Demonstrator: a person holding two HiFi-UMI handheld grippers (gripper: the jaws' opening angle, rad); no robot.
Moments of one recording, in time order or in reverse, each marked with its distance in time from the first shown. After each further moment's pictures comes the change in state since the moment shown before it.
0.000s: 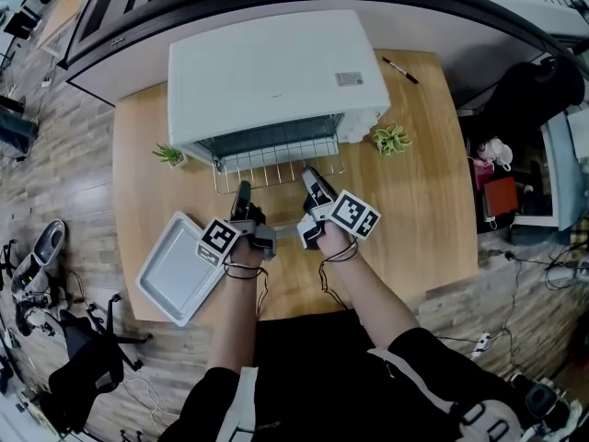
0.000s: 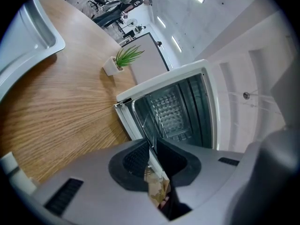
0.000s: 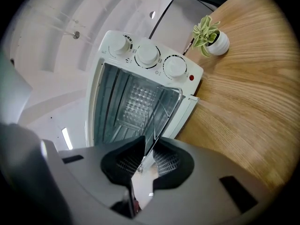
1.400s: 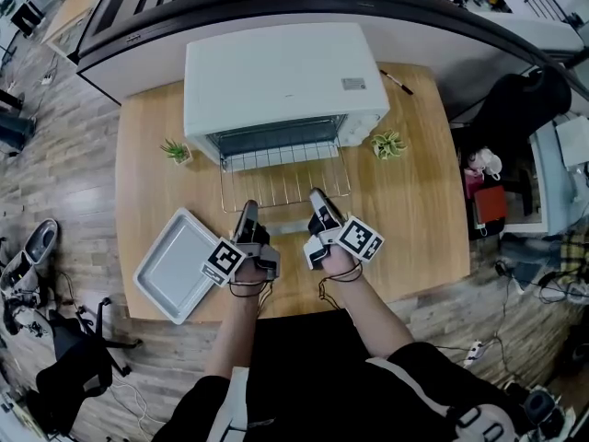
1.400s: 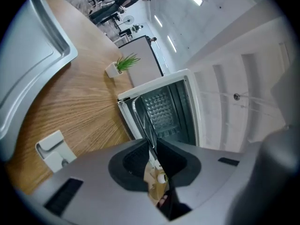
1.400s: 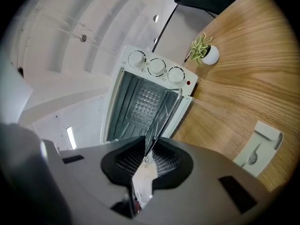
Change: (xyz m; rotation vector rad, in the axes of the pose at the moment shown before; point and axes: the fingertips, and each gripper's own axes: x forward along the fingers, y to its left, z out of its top) left arm -0.055 -0.010 -0.017 0.002 0.019 -0.095; right arm -0.053 0.016 -0.023 -0.024 -0.036 0.051
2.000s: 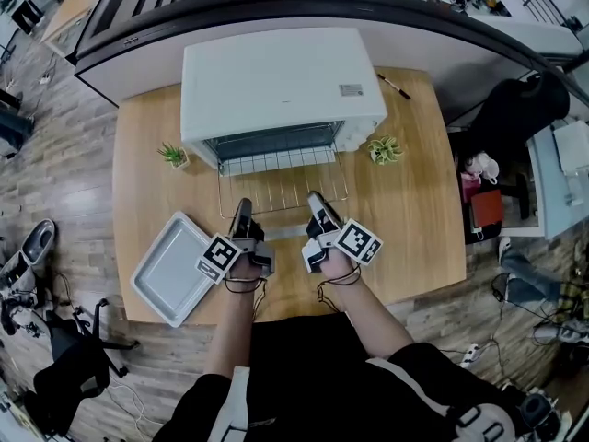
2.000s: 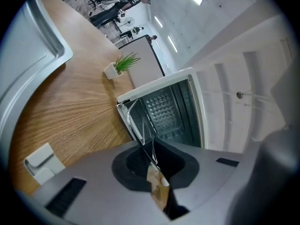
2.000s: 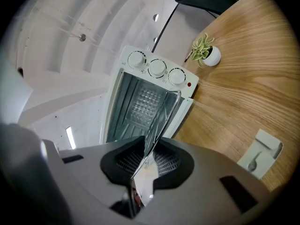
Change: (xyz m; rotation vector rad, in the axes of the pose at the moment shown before) left arm 0.016 0.003 0.011 0.008 -0.009 0.032; right arm 0.001 0.002 0.007 0.006 0.007 -0.011
